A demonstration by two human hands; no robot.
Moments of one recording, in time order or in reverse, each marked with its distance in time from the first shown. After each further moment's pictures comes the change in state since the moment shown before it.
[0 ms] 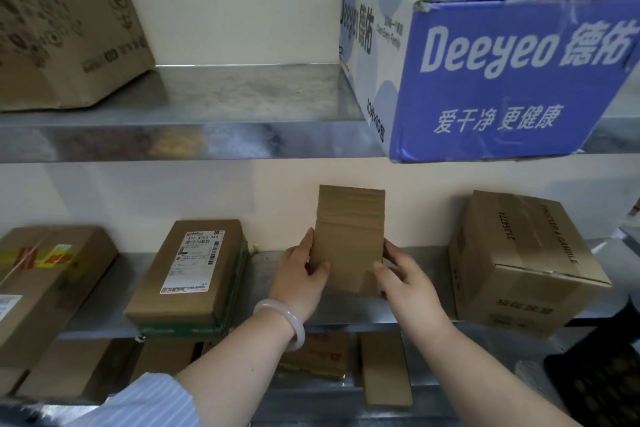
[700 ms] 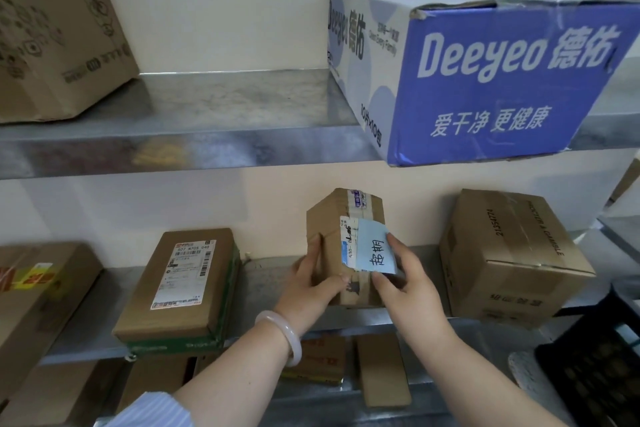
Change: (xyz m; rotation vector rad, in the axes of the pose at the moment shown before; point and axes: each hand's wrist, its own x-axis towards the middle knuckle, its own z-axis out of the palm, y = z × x) left_hand -0.001 -0.007 0.009 -0.326 -0.212 -0.070; right_hand -0.004 0.015 -0.003 -0.062 0.116 -0.078
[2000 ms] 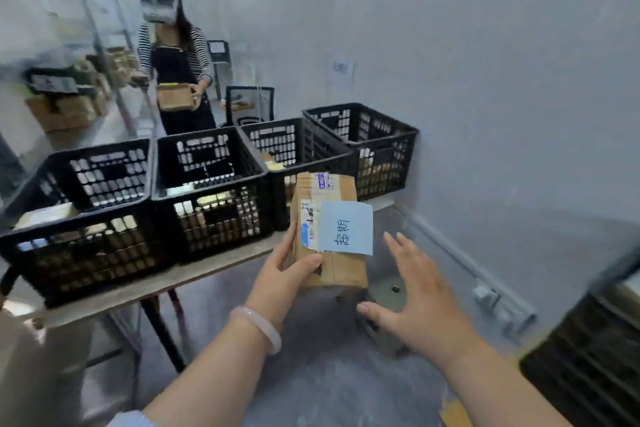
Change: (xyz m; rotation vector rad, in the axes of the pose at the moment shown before) left_hand -0.442 -0.027 0.065 0.045 -1.850 0.083; right_hand -0.638 -0.129 0.172 -0.793 1.494 0.933
